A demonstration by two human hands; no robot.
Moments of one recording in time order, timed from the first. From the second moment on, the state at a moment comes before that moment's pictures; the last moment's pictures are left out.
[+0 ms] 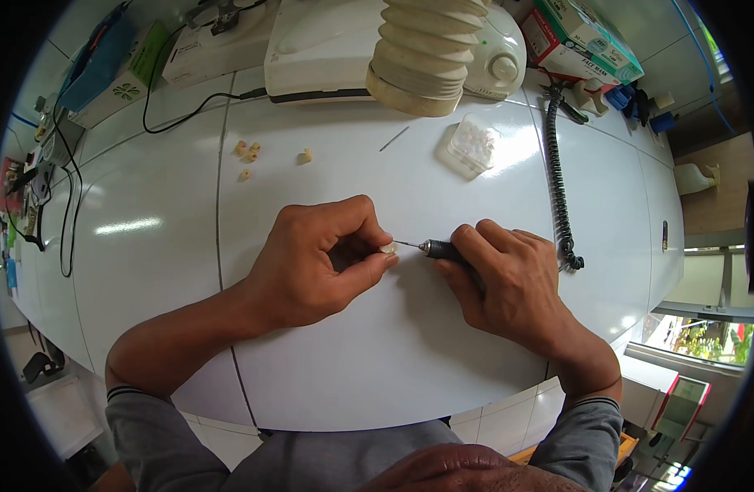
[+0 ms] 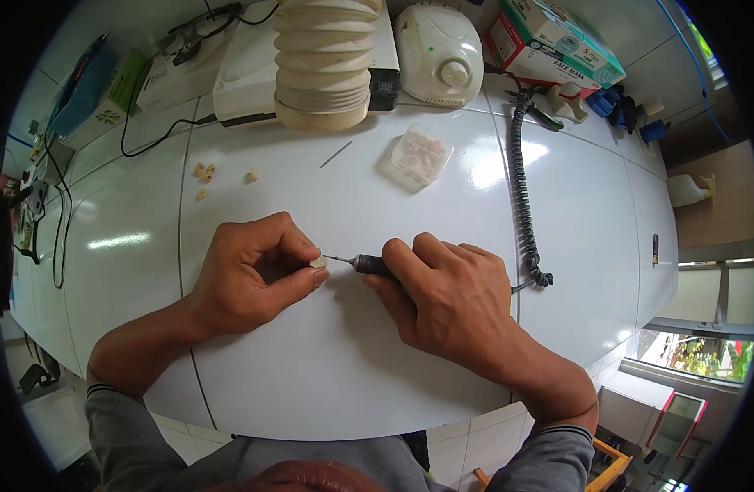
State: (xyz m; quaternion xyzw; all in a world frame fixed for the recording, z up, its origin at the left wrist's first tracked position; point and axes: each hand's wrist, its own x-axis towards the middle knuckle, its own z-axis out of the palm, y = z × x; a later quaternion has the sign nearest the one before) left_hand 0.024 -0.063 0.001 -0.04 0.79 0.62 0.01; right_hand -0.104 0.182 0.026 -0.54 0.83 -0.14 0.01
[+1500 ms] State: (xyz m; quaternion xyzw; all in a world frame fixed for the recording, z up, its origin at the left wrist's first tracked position) left_hand 0.025 -0.063 -0.008 0.00 0.79 0.62 -0.04; right_hand -0.113 0.184 0.029 -0.53 0.83 -0.16 0.05
